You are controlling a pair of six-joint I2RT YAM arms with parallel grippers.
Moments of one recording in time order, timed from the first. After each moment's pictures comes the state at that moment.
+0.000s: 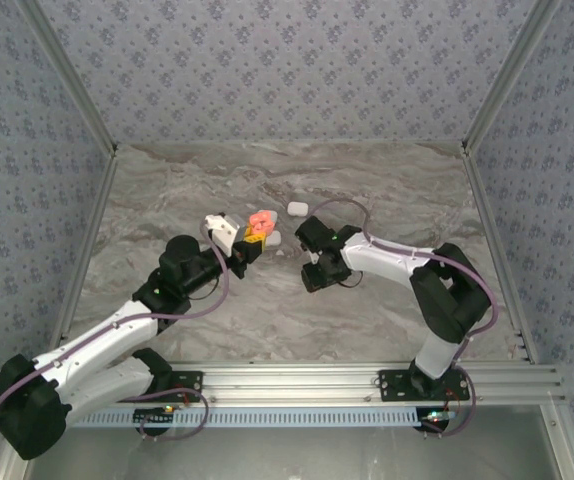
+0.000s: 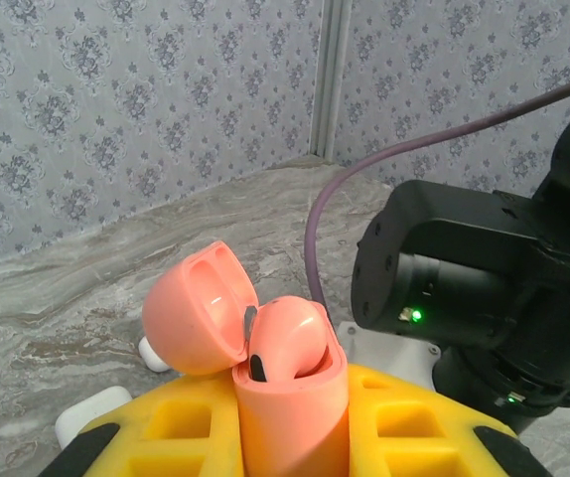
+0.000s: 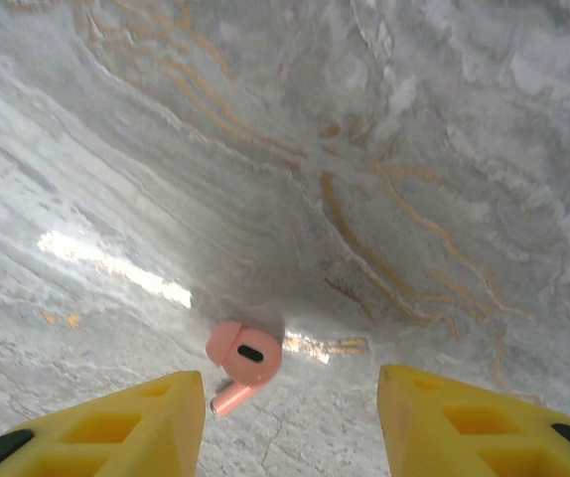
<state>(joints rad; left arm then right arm) -0.69 0.94 0.54 0.31 0.16 -0.07 0.74 1.72 1.10 -0.72 0.01 0.31</state>
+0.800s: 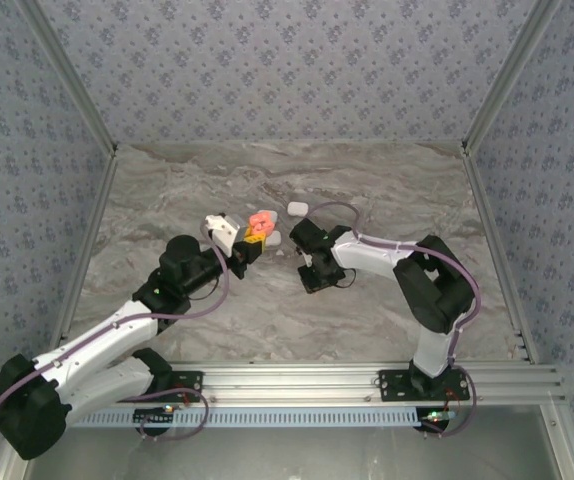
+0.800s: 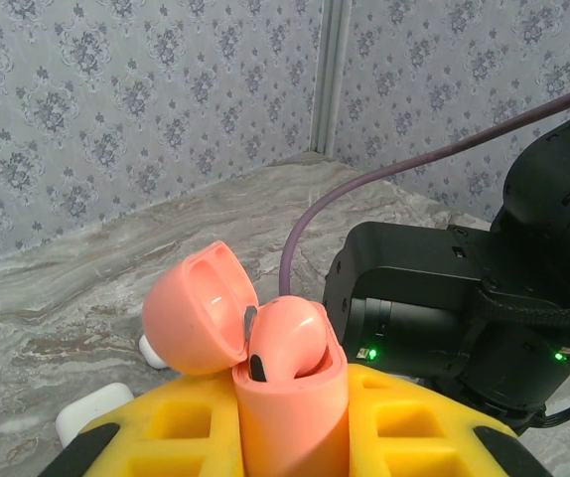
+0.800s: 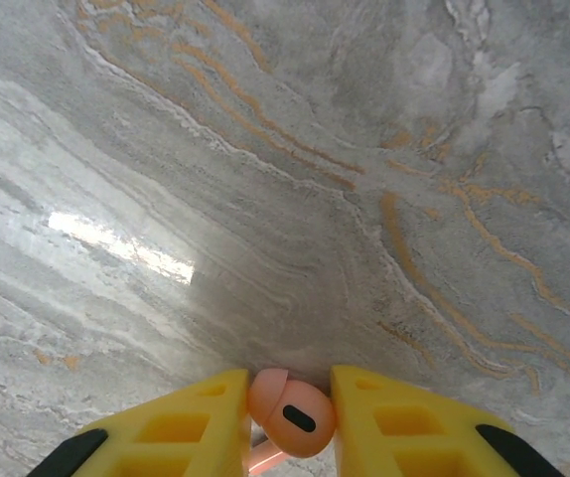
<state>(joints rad) -0.69 0.94 0.54 0.30 0.16 -0.07 0.75 1.81 1.12 -0.71 -0.02 0.32</state>
